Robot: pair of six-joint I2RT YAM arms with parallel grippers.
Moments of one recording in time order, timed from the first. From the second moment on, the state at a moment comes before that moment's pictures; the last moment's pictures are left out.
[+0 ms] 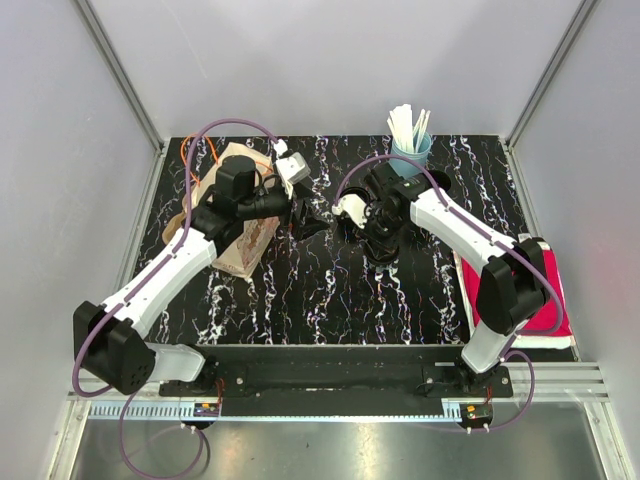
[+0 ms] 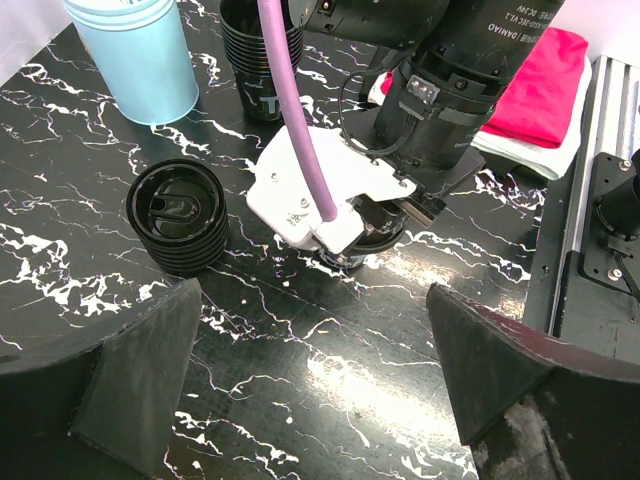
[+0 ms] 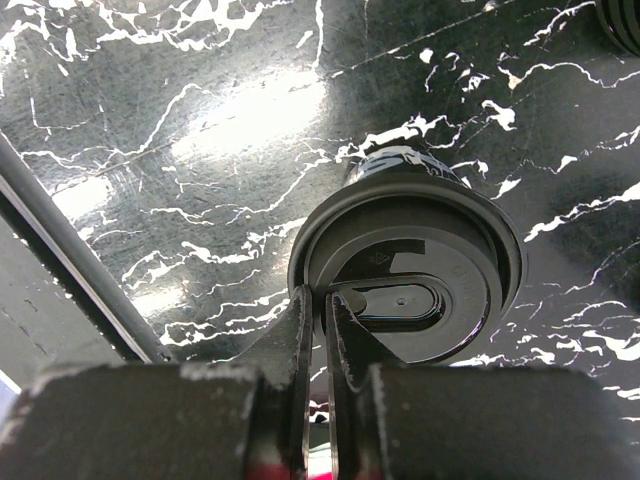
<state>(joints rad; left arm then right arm) -0.48 1.31 1.15 -0.18 0.70 0.12 0.56 1.72 1.47 -1.04 -0.26 -0.59</state>
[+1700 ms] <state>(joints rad) -0.48 1.31 1.14 -0.16 0.71 0.12 0.58 1.72 1.47 -1.04 -0.22 -0.60</state>
